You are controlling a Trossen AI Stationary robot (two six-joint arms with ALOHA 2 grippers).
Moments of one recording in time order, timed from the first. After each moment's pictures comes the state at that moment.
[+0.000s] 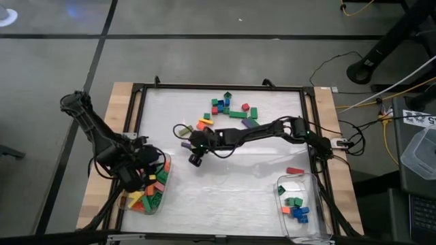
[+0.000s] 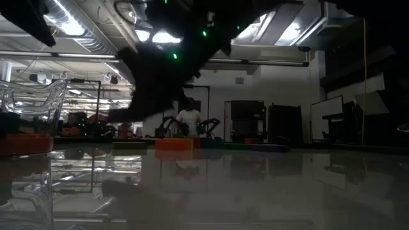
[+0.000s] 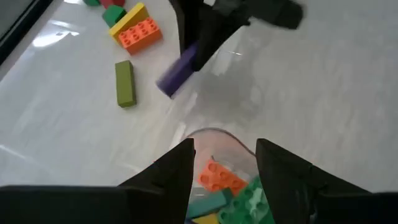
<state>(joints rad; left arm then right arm) -0.83 1.13 0.95 -1.15 -0.70 -1.12 0.05 2.27 1.75 -0.24 0.10 0.39</state>
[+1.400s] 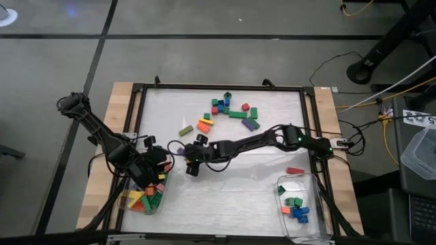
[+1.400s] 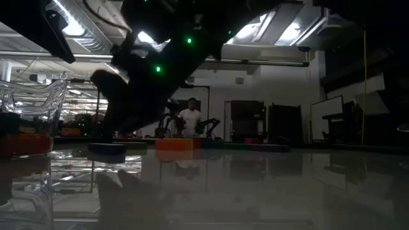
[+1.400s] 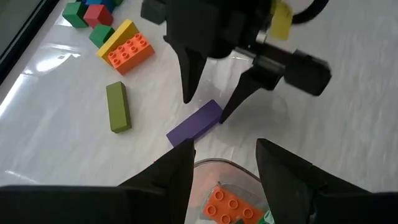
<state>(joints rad) -0.72 1.13 0.84 -0.93 -0.70 -0.86 0.13 2.40 1.86 -0.23 0.27 0.23</state>
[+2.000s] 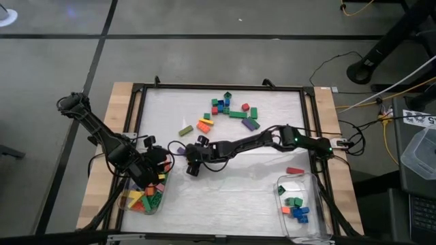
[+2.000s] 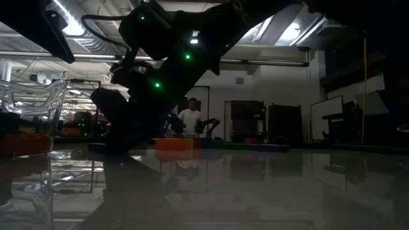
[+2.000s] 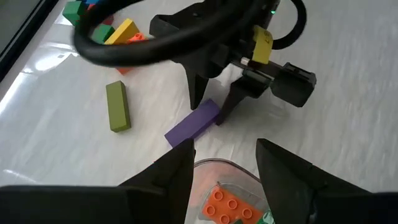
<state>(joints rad) -0.72 1.13 0.84 -0.93 -0.70 -0.87 0.10 2.44 1.86 -0.23 0.24 0.28</state>
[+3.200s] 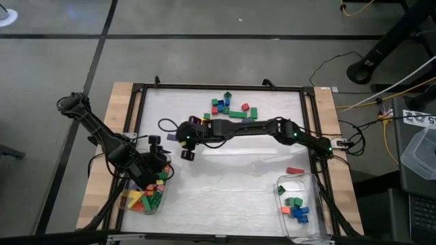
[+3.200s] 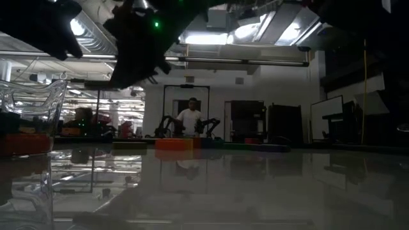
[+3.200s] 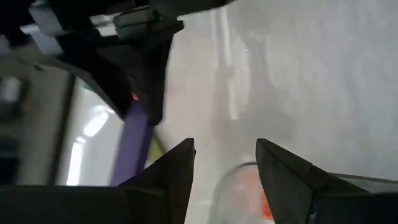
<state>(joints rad) -0.72 1.13 0.84 -0.93 -0.75 -0.43 0.02 2.43 2.31 -0.67 0.14 0.07</state>
